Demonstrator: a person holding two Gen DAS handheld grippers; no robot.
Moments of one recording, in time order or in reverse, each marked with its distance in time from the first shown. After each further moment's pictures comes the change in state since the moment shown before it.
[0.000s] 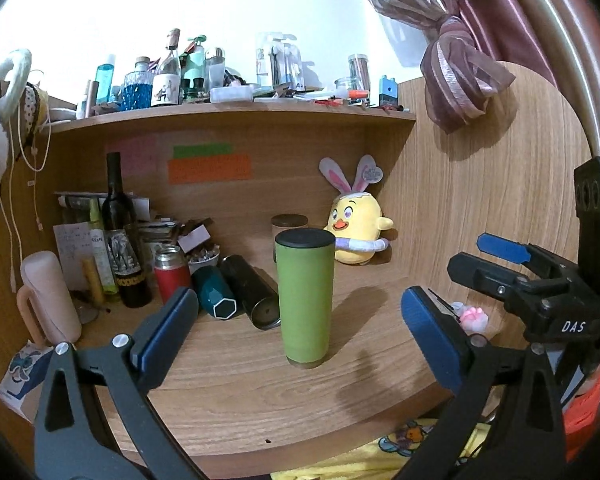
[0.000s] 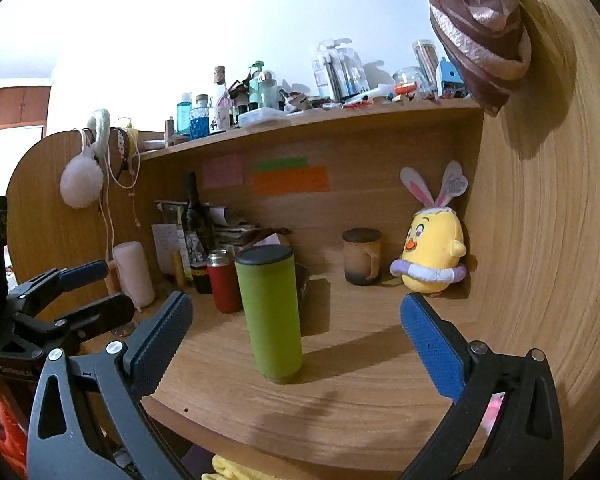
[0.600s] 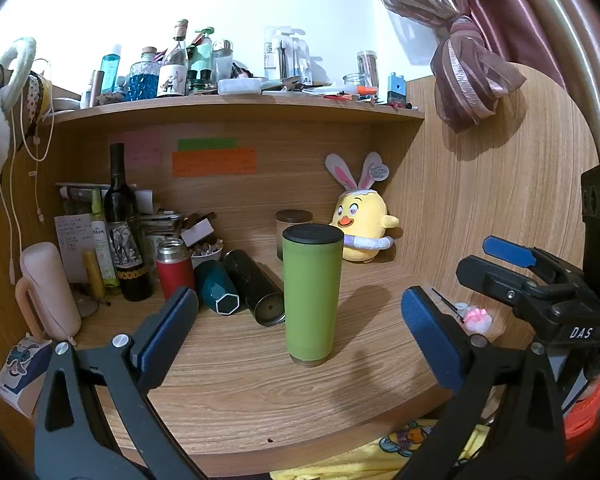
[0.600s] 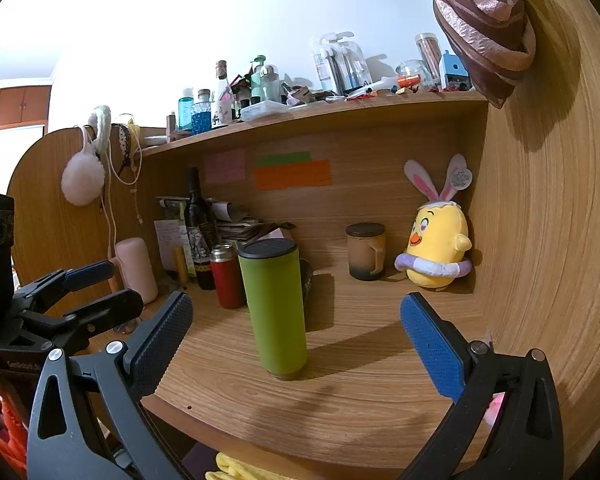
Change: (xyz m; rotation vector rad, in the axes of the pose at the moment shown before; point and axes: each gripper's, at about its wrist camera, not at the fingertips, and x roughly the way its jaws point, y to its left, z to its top) left arm 0.004 0.004 -0.002 -0.020 0.012 0.012; right arm 0.004 -0.001 -0.001 0.000 0.009 0.010
